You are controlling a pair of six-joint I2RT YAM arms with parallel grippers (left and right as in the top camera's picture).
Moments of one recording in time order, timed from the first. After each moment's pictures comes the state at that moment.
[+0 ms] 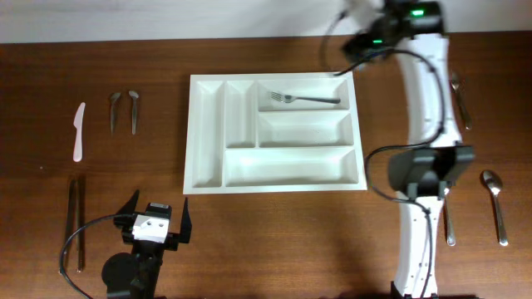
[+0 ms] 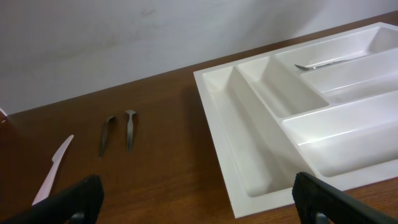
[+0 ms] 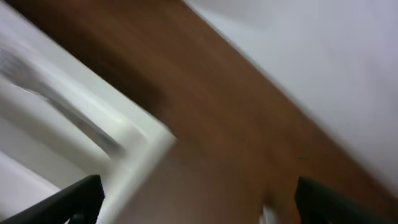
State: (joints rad) left arm 0.08 0.01 0.09 -0.26 0.17 0.24; right arm -0.01 2.51 2.81 -1.31 -0.08 -0.66
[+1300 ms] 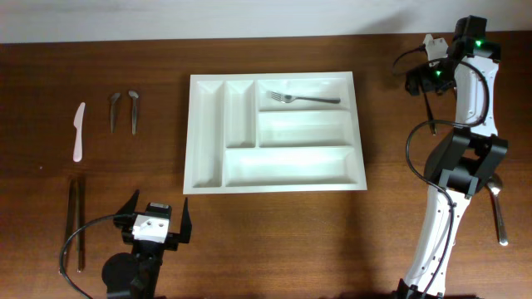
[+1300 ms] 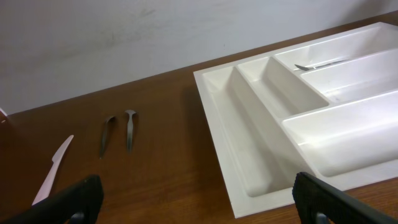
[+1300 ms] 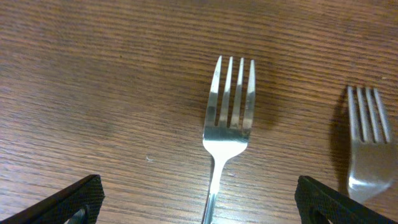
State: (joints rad) left arm 0.08 0.01 0.09 -0.26 0.17 0.24; right arm -0.31 2.73 2.66 -1.15 -0.13 -0.49
